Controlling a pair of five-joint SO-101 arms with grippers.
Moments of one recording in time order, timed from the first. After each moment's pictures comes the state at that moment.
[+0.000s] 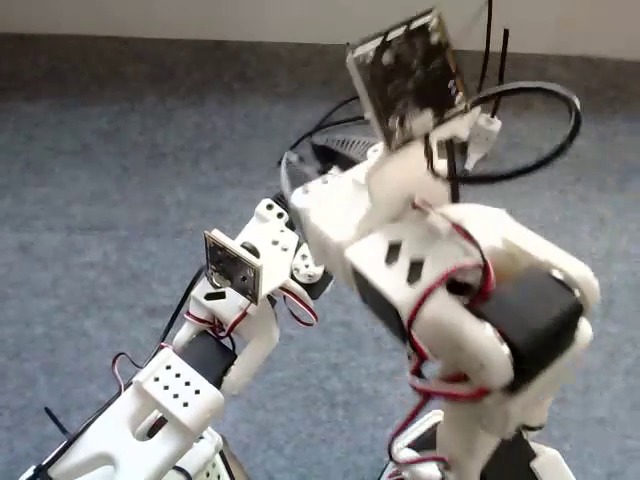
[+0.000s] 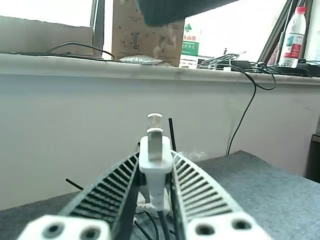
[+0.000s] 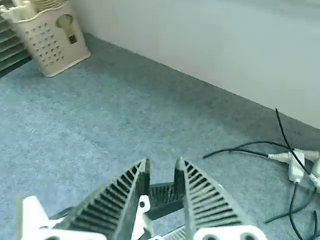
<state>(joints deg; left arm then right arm) 31.0 -56.6 72.3 -20.7 8.3 -42.5 -18.3 -48.4 98.9 -0.1</state>
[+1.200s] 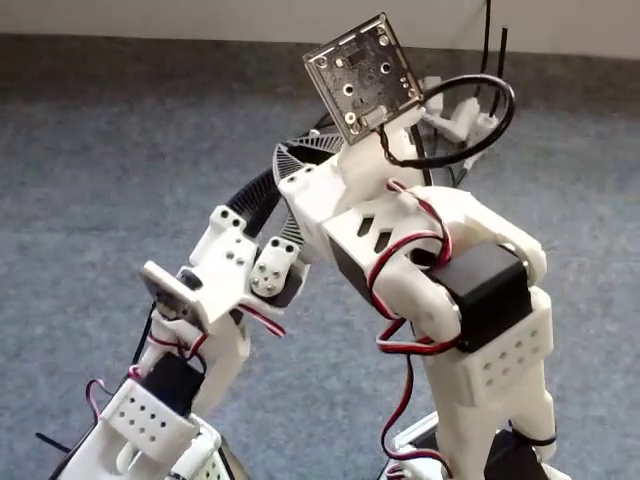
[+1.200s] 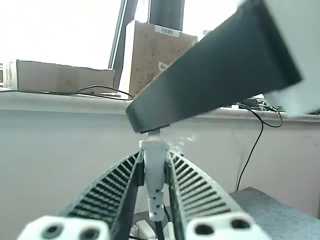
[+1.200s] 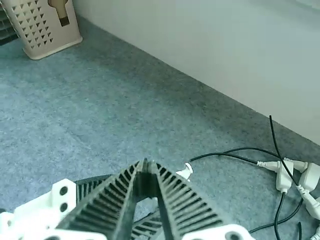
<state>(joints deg) 28.0 -77.2 74.2 -13.3 8.5 -35.4 -19.0 -27.0 83.6 4.7</state>
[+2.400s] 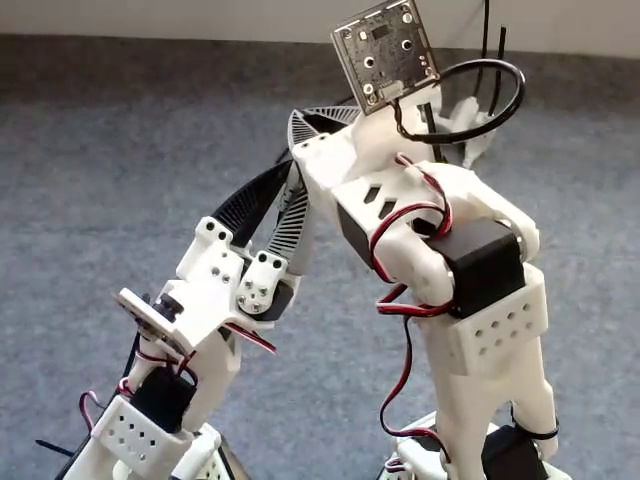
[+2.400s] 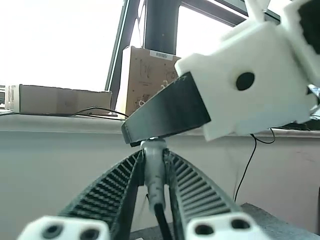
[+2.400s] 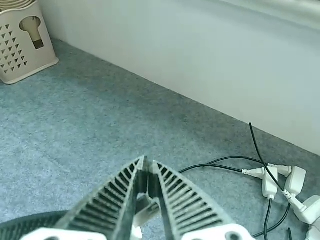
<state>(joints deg) 25.6 -83.9 74.2 -10.7 8.6 -30.8 -19.1 -21.3 76.6 4.6</state>
